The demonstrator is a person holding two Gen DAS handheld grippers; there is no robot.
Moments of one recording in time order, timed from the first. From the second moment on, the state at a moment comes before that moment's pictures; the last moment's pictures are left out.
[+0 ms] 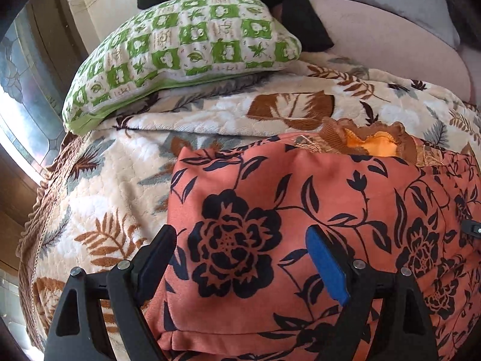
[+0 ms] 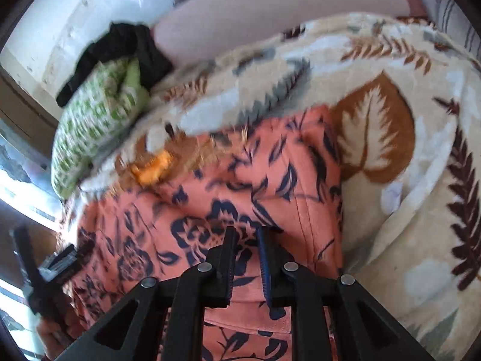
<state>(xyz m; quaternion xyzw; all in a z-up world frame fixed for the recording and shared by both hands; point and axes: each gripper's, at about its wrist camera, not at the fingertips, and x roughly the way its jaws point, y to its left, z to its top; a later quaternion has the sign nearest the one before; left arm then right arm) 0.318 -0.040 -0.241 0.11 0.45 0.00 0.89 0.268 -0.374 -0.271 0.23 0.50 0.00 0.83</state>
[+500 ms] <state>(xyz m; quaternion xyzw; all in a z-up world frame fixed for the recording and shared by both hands) 0.323 -0.042 -0.247 0.12 0.47 0.00 0.87 0.275 -0.376 -0.258 0.23 0.46 0.00 0.86</state>
